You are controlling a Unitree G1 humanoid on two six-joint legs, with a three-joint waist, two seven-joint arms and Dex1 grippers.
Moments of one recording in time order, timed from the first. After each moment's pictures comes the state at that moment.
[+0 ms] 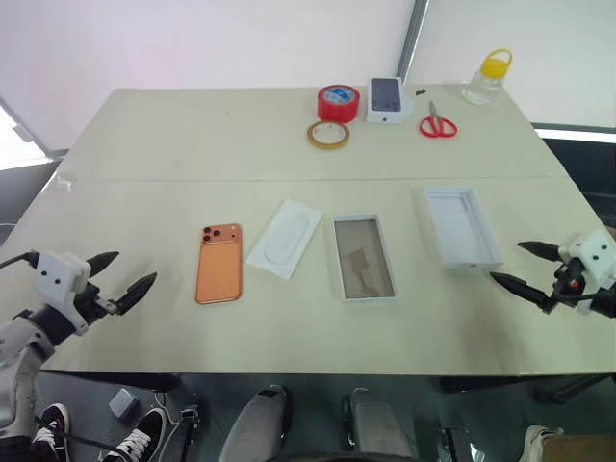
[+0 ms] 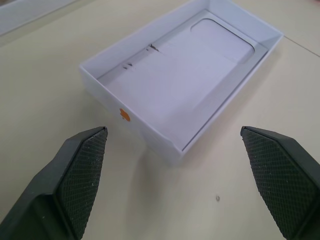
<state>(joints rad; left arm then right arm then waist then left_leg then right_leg) 0.15 0.71 0.48 -0.01 -0.42 0.13 -0.83 -0.07 -0.93 -0.37 0.33 0.34 0.05 1.08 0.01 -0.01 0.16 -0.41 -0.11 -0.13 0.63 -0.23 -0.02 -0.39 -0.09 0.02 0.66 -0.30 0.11</state>
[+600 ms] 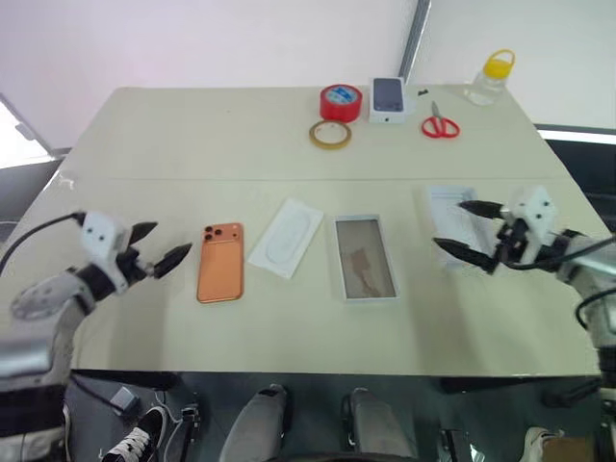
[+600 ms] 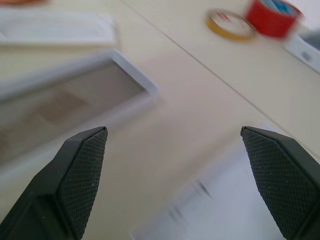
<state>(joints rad) -0.22 0.66 0.27 0.00 -0.43 0.39 -0.75 -0.31 -0.81 -0.15 0.02 0.37 0.23 1.04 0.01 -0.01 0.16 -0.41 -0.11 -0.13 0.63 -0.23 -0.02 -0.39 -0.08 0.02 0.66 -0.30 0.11</state>
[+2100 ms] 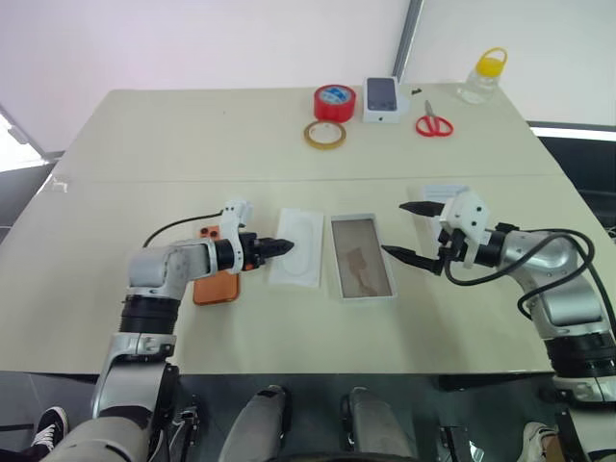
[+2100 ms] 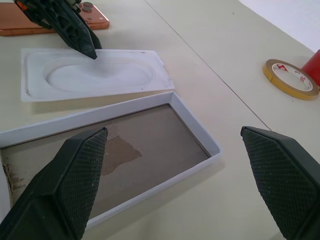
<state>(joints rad) -0.60 0.34 0.06 0.23 -0.51 1.05 -0.69 -0.37 -0.73 -0.02 0.03 0.29 0.12 1.01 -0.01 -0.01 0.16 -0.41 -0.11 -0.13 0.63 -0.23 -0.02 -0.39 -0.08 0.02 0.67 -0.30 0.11</state>
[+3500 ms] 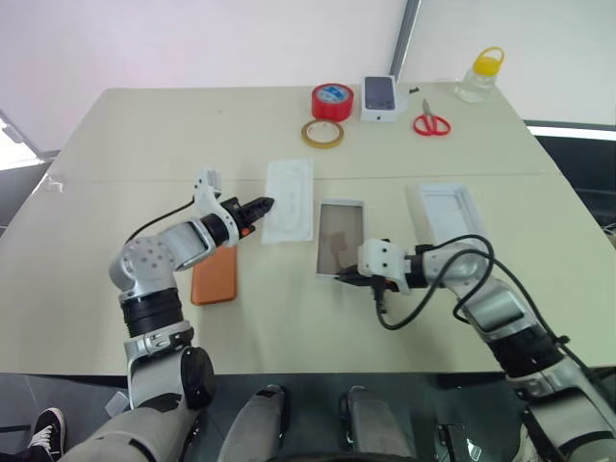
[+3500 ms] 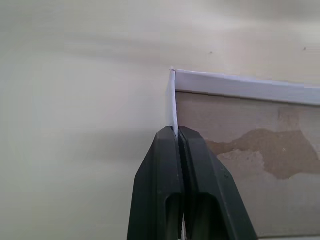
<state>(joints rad) -0.68 0.14 0.50 0.10 -0.79 1.23 -0.20 -0.47 -0.59 0.34 0.01 0.03 0.17 1.07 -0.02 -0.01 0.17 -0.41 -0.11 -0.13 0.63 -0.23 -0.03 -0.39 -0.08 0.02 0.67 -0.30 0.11</state>
